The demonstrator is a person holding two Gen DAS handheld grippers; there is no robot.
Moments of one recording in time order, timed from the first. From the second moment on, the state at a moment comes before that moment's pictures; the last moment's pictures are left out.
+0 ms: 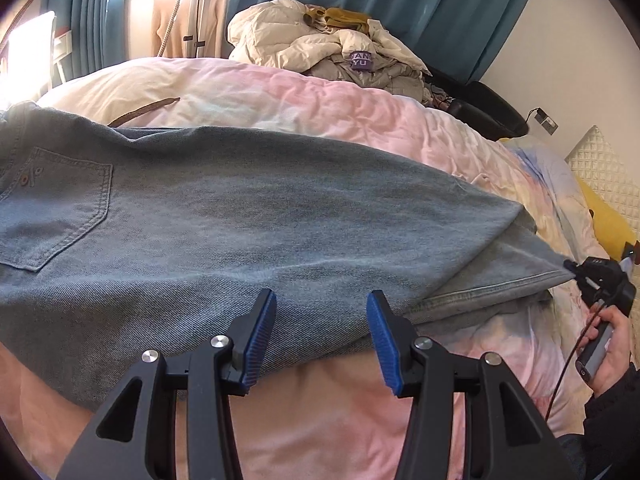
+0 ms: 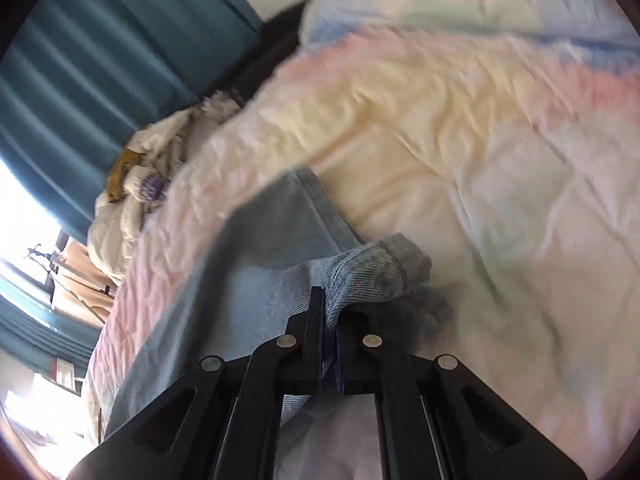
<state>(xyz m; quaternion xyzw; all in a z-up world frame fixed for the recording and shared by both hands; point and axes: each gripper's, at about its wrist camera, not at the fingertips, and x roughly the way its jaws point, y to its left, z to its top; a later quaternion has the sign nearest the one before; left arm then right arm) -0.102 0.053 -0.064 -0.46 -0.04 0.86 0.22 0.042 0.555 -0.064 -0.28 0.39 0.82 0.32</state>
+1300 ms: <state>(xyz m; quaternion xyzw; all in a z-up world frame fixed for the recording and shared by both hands) -0.129 0.039 -0.084 -0.43 0.00 0.90 0.11 0.036 0.591 -0.169 -0.20 0.65 0.70 0.19</state>
